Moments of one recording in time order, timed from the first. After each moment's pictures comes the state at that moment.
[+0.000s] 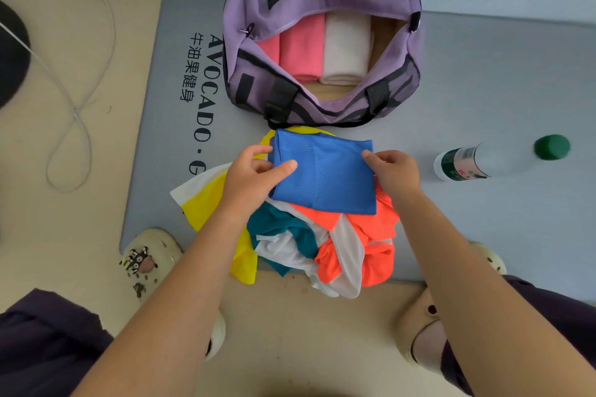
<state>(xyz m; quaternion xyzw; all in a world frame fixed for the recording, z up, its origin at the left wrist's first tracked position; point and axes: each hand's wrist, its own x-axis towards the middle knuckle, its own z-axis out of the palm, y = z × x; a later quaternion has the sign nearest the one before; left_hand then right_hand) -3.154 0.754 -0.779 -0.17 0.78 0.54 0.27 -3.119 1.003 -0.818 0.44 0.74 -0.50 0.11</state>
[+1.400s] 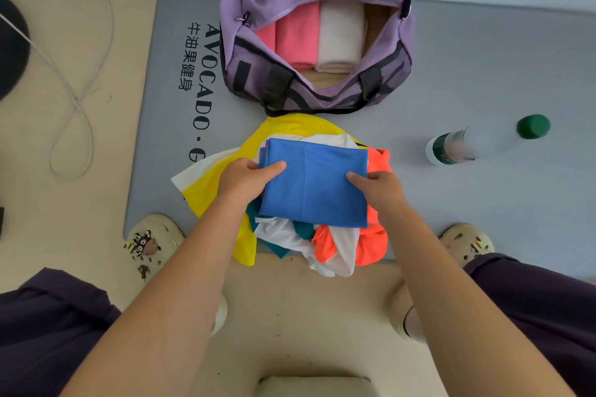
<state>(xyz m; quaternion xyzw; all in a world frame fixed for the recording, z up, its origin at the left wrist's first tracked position) -3.148 0.747 -0.791 -0.21 0.85 0.34 0.34 -3.074 0.978 -0.811 0.45 0.73 -0.47 0.20</state>
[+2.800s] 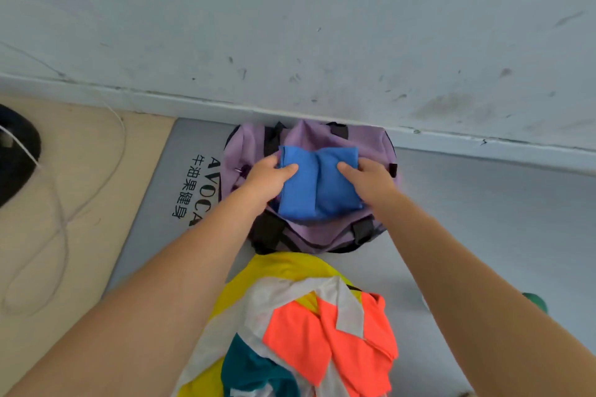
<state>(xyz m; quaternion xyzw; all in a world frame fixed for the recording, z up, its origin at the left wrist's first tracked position) -3.370 0.838 -0.767 -0.08 0.77 0.58 0.26 -3.320 1.029 -0.748 0.27 0.81 -0.52 0.08</state>
